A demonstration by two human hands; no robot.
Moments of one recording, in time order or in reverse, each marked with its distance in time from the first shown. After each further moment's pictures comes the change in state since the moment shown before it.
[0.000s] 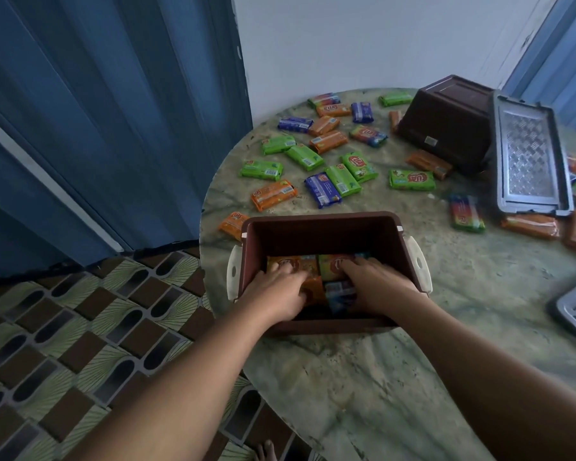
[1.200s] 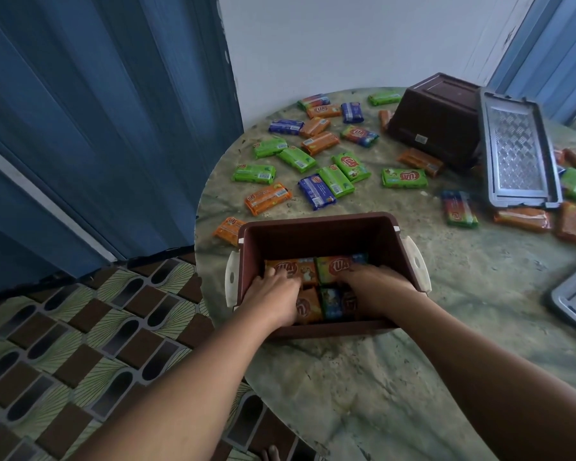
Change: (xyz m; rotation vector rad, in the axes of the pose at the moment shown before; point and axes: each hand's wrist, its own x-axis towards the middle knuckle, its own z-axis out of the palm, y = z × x) left_hand 0.006 -0.003 0.009 0.130 0.010 -0.004; right_hand 0.002 -0.002 -0.002 -0.095 -0.085 -0.022
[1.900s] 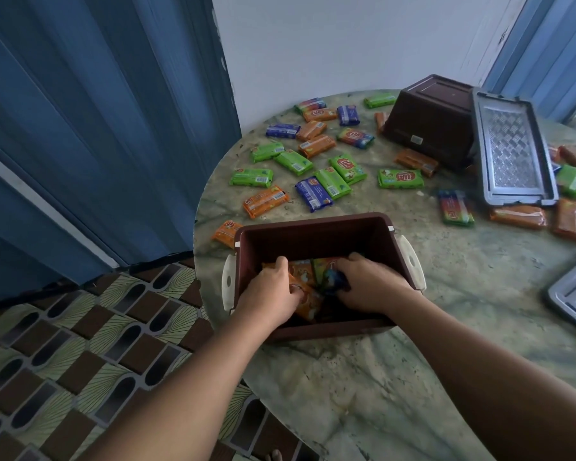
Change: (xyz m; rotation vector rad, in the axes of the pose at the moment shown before) left_hand -0.012 0.005 -0.012 -0.349 0.207 -0.165; right_hand -0.001 0.001 -0.001 0.201 0.158 0.057
